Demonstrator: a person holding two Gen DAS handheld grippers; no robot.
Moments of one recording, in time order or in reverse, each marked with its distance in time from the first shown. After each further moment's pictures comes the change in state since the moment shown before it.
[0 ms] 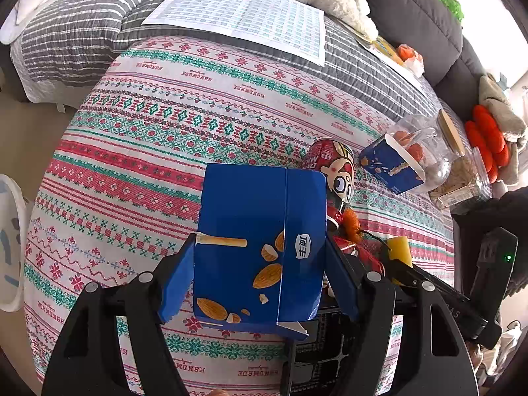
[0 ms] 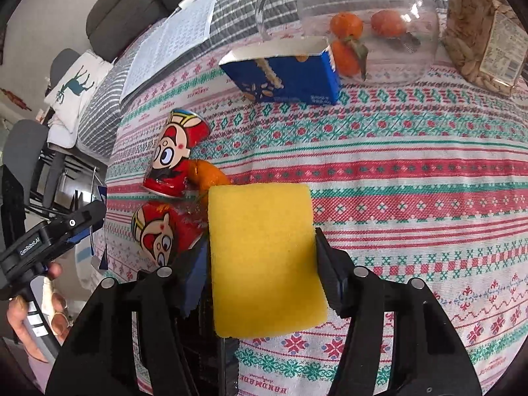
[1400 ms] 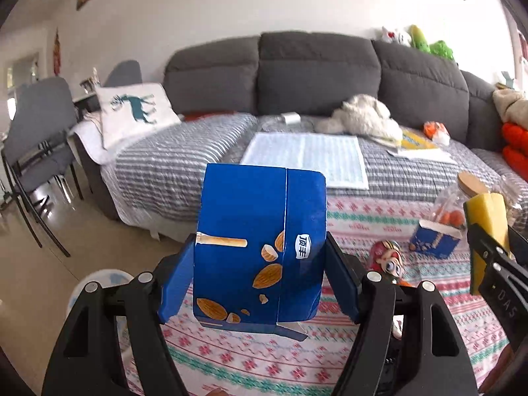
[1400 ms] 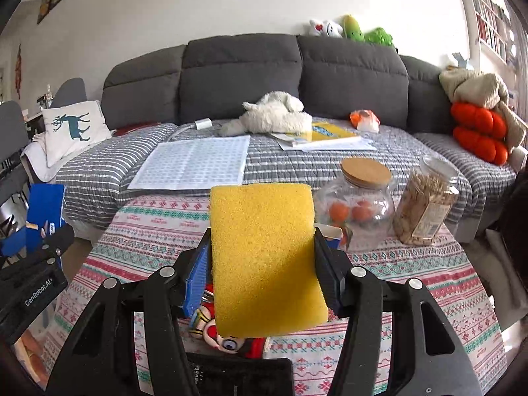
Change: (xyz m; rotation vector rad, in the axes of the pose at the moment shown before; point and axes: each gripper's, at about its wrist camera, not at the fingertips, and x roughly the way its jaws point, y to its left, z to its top) left arm -0.107 -0.002 -0.037 0.156 -0.645 0.377; right arm -0.076 0.141 -0.035 -0.244 -0.672 -0.327
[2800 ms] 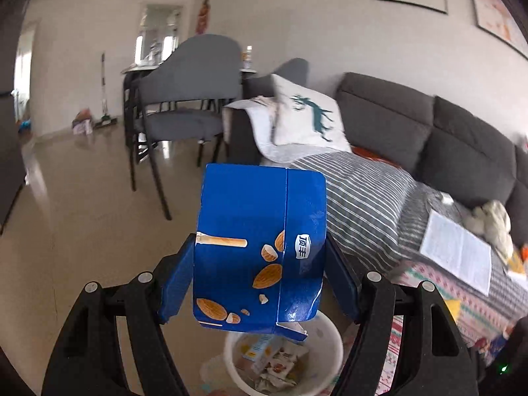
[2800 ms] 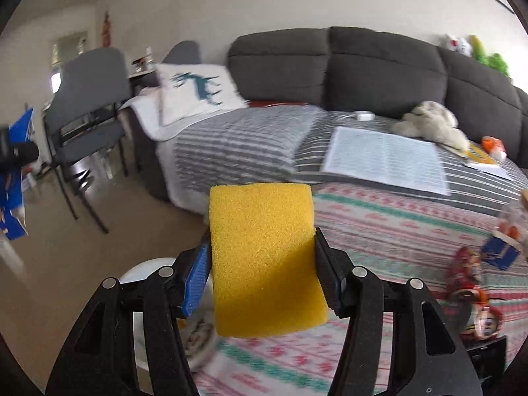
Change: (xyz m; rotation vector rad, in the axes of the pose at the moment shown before) left arm -0.057 0.296 0.005 -0.445 -0.047 0.419; right arm -0.006 0.293 -0.028 -0.192 0.076 0.408
